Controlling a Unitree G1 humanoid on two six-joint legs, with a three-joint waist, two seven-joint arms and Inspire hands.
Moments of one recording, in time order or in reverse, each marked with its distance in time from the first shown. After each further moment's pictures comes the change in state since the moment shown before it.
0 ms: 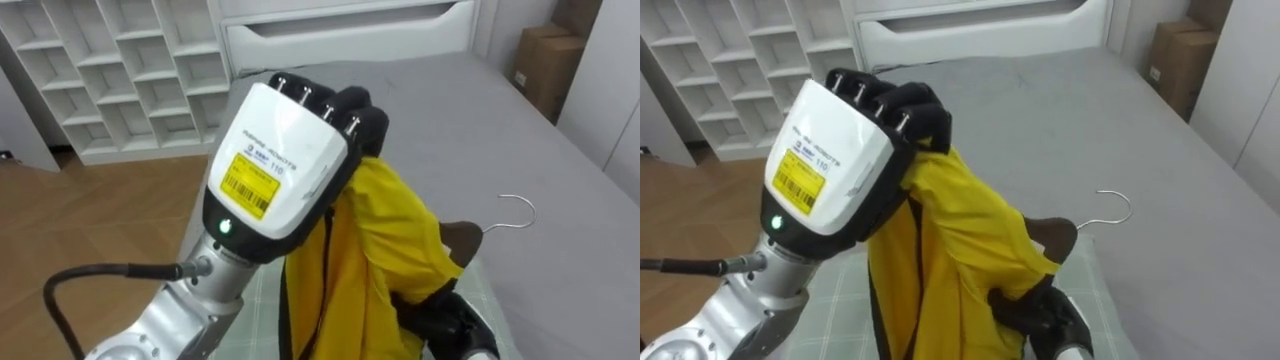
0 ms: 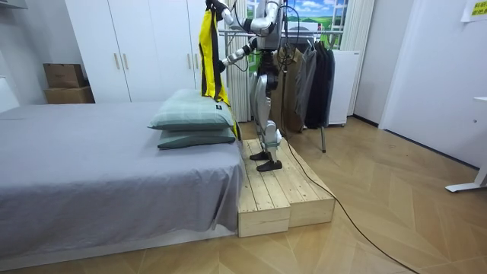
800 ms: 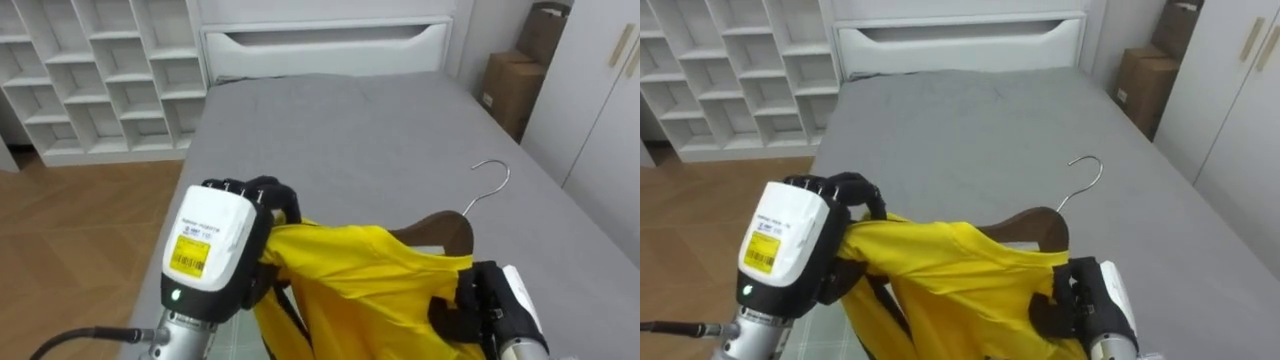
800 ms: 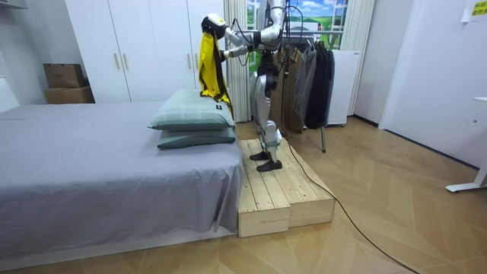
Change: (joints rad) left arm 0.252 -0.088 0.095 0.196 -0.254 -0.032 0.019; right arm 0.113 -0.032 -0.084 -0.258 -0.752 -0.002 -0.233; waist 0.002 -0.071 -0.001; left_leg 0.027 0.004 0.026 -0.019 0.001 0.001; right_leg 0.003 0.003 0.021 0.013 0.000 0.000
